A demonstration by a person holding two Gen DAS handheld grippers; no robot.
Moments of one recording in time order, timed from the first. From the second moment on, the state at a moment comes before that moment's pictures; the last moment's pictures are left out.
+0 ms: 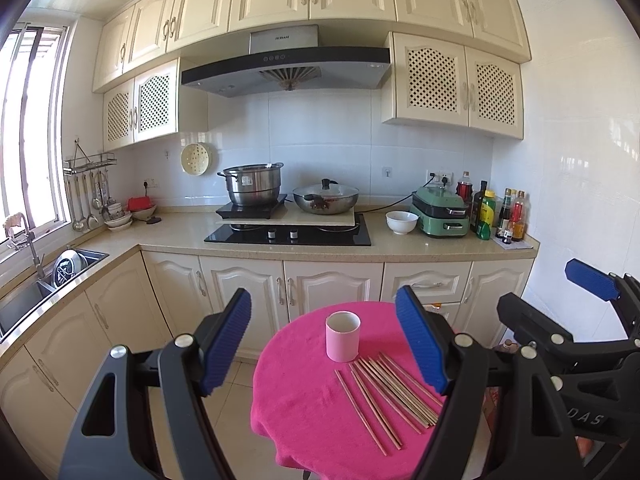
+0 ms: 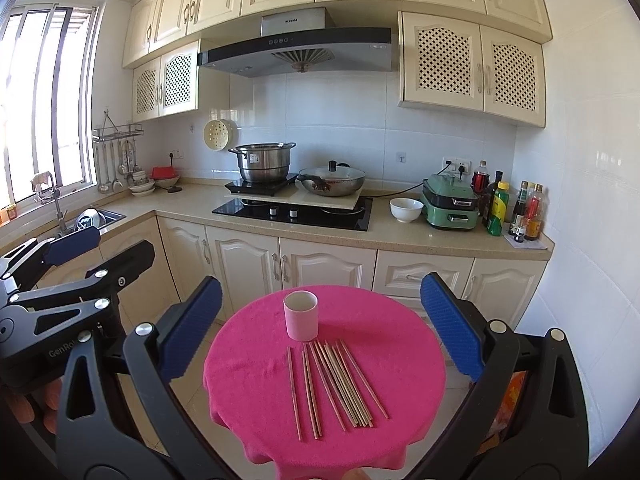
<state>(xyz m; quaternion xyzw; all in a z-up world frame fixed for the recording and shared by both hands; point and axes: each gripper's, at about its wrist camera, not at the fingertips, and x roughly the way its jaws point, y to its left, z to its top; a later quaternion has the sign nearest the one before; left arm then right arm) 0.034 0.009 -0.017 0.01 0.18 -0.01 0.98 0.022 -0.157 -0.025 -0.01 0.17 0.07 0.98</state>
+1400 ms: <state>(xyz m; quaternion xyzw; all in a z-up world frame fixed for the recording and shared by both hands) 0.354 -0.031 -0.426 -0.06 0.67 0.06 0.74 0.376 -0.194 -0.381 -0.12 0.65 0.23 0.71</state>
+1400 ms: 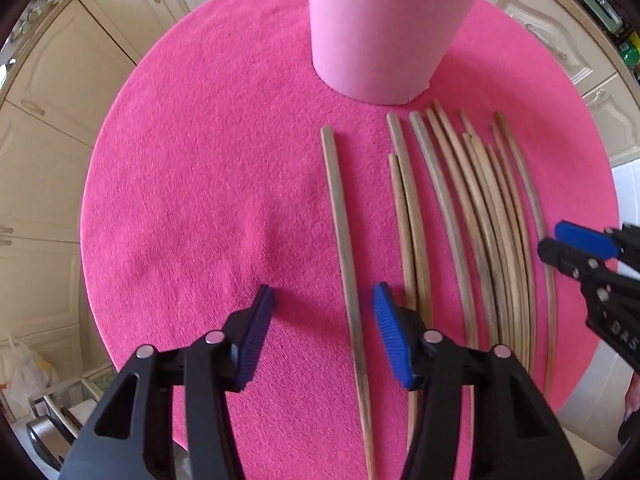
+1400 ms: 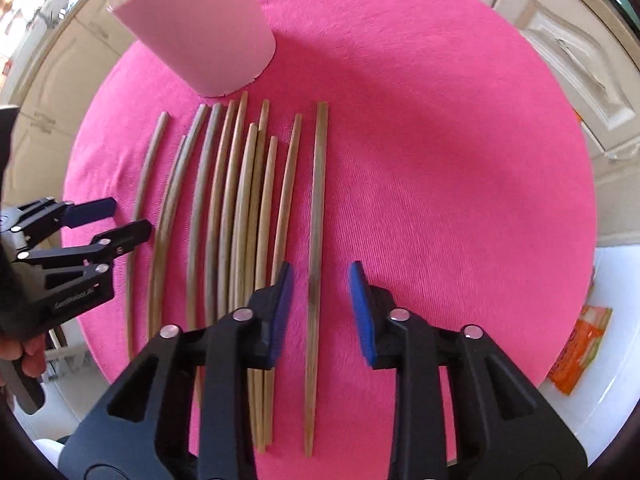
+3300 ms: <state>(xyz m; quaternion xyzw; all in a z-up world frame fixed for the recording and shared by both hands) 0.439 0.024 -0.236 -0.14 0.21 0.05 0.97 0.455 -0.146 -0.211 0.12 0.25 0.32 0.91</state>
